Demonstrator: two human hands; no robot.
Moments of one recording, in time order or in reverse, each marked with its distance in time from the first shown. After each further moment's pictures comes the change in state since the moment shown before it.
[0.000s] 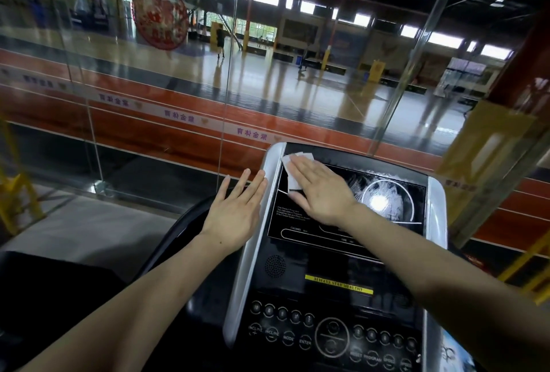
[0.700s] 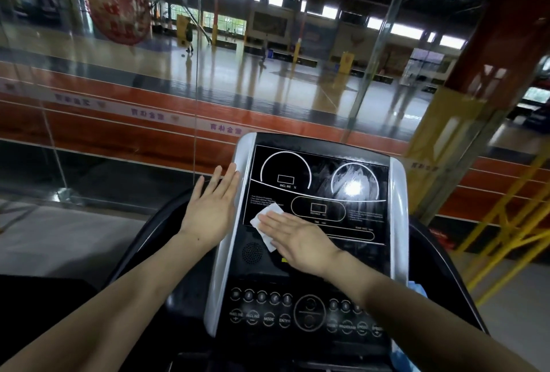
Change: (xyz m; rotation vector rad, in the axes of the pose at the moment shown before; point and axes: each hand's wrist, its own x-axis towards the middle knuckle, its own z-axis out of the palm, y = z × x) left_hand -0.005 0.013 0.004 -0.095 -0.015 -0.049; right_hand -0.107 -0.055 0.059 0.221 0.090 -0.147
